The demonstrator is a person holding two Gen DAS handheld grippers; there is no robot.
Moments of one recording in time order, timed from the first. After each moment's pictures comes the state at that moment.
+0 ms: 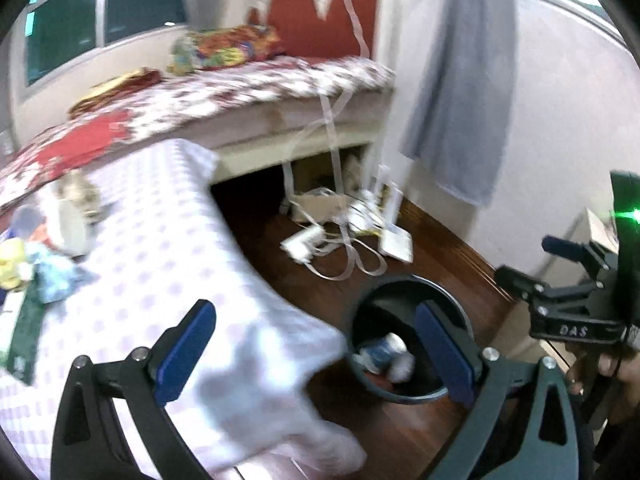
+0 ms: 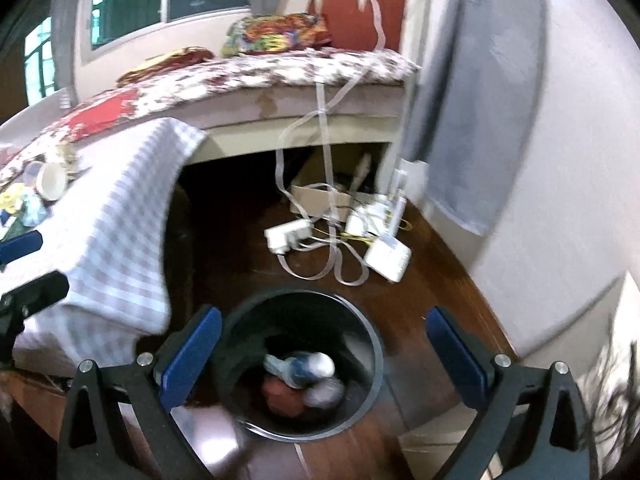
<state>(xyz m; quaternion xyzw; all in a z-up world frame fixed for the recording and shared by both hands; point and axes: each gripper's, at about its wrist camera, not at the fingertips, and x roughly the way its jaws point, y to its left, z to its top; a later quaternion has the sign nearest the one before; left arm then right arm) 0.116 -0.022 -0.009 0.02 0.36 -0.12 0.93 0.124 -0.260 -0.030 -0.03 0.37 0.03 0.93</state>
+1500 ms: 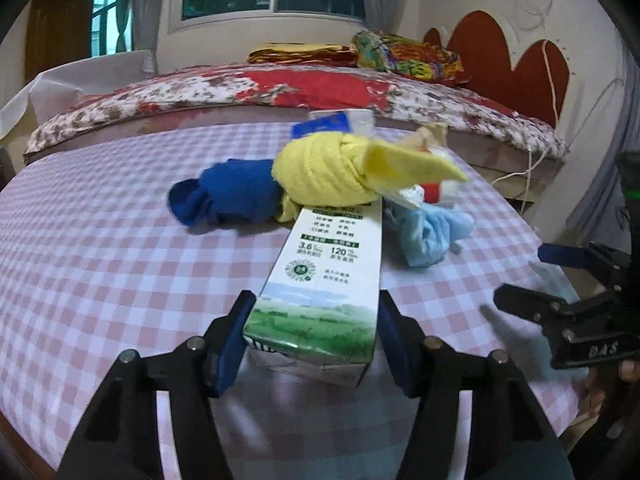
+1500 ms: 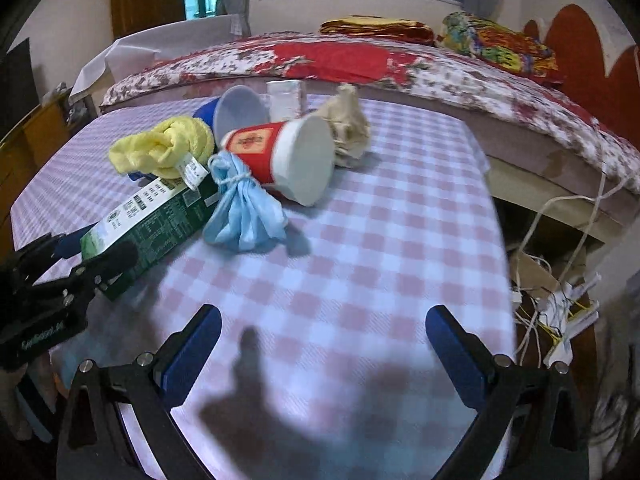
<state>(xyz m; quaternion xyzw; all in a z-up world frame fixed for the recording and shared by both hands) 0.098 0.258 -0.042 -0.08 0.34 0.11 0.93 0.200 0.092 -0.040 -0.13 0.39 0.31 0.86</state>
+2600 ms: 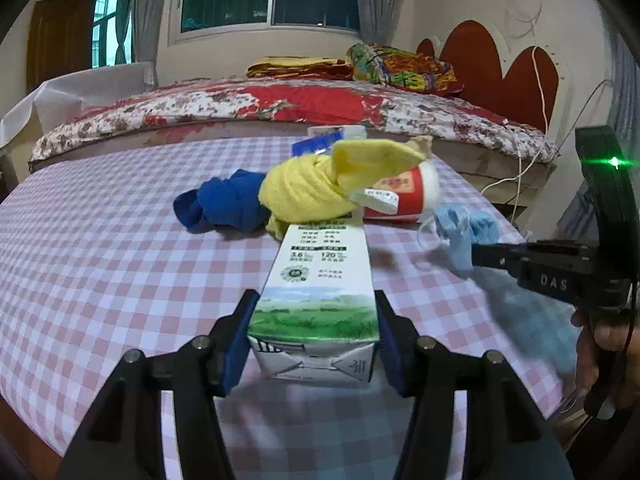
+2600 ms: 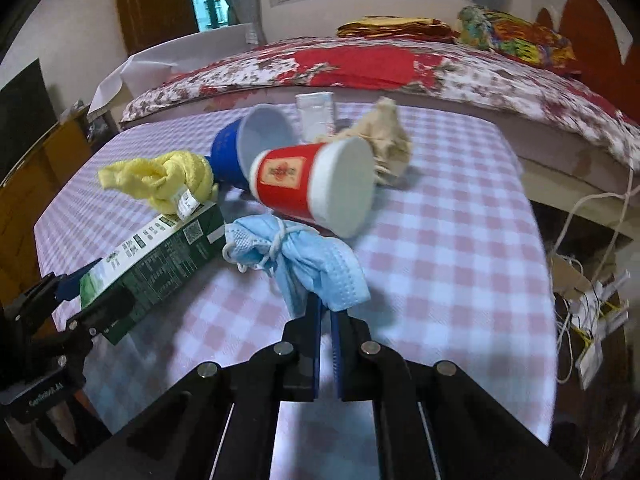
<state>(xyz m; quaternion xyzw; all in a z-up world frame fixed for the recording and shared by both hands) 0.079 0.247 -0.029 -0.07 0.32 0.09 0.94 0.203 0.092 -0.034 -0.08 0.40 0.34 0.85</state>
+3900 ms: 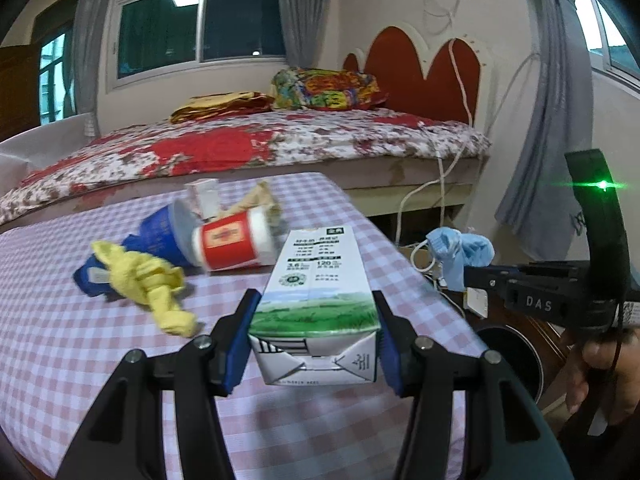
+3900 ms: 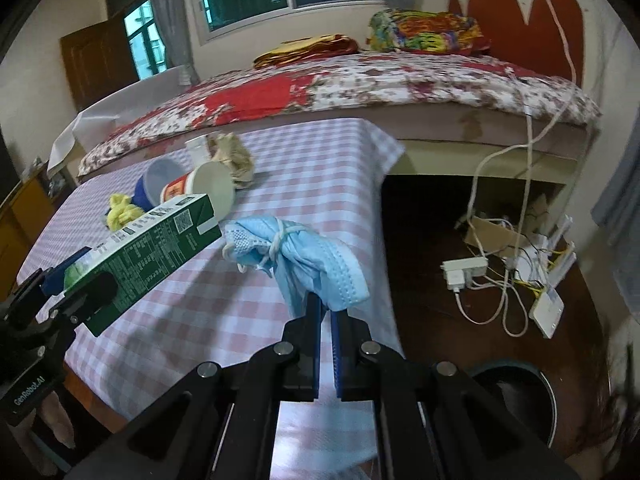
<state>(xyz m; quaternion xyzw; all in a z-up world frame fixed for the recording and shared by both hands) 0.097 0.121 0.006 -0.02 0.28 0.00 0.96 0.188 -0.066 -0.012 -0.02 0.38 0.23 0.89</state>
